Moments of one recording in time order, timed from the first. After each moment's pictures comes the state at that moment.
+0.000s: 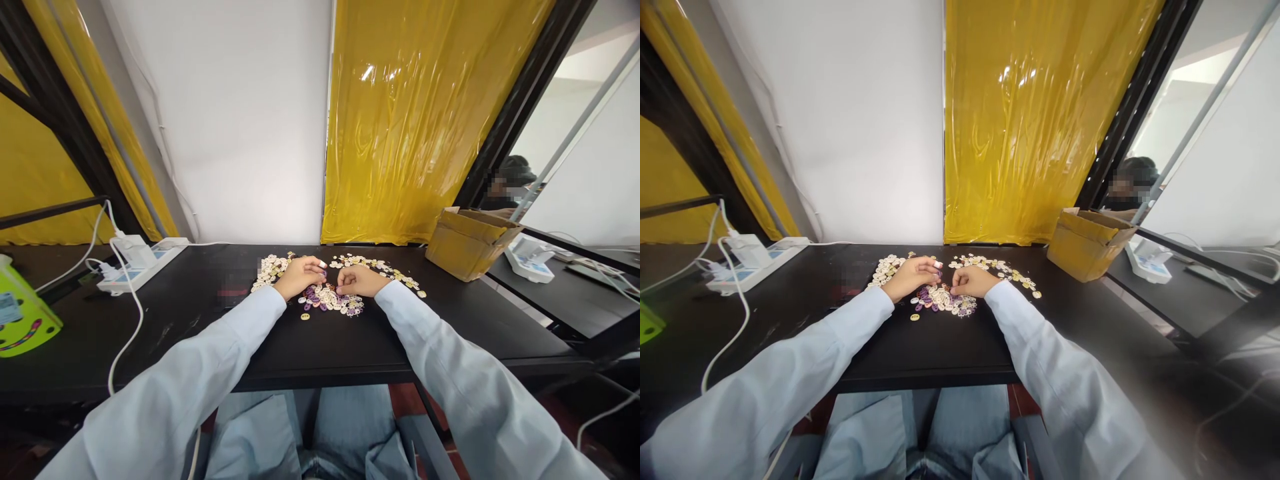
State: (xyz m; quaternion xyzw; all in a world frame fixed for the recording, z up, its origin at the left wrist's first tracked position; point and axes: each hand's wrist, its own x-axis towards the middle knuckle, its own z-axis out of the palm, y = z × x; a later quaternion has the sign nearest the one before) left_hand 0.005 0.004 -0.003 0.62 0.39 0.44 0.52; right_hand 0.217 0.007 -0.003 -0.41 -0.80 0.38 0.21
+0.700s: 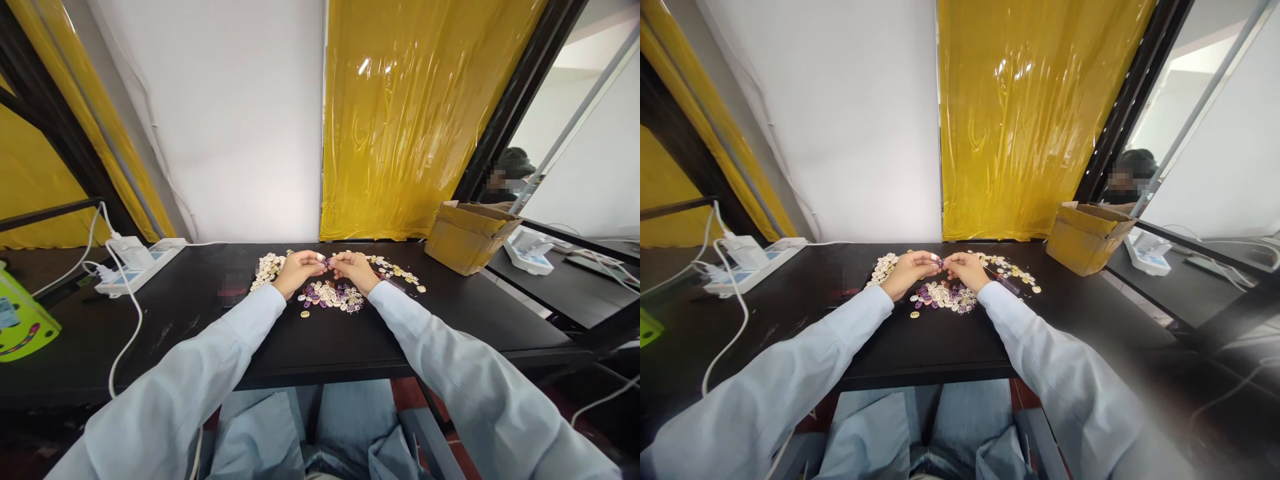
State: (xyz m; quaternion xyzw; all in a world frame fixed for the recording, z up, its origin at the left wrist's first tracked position) left_hand 0.010 -0.003 0.004 0.59 0.35 0.50 0.53; right_hand 0.184 0.003 -0.009 -0.37 -0.57 0.52 0.52
